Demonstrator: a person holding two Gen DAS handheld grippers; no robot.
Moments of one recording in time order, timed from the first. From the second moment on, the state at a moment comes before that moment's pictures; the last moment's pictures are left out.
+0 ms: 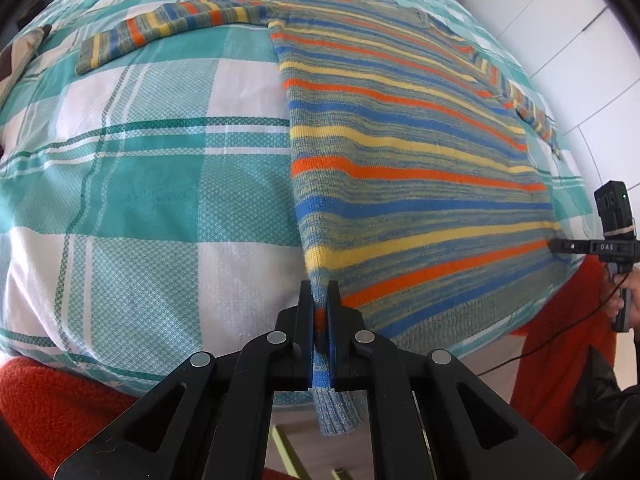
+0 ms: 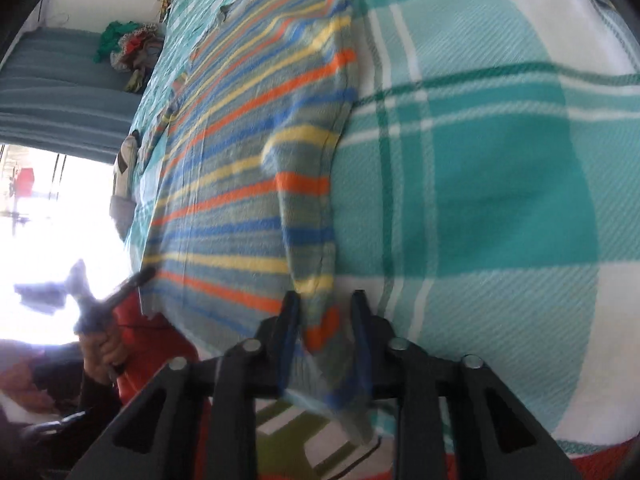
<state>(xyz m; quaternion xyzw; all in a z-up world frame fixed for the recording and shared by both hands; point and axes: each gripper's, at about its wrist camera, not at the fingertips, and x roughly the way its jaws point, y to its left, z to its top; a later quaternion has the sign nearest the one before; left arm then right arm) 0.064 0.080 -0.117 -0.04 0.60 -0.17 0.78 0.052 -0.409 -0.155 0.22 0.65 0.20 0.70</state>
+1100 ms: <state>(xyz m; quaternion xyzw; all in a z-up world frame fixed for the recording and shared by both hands) 0.062 0.025 -0.060 0.01 0.50 -0.10 0.86 0.033 -0.316 -0.060 0.07 0.52 0.14 0.84</state>
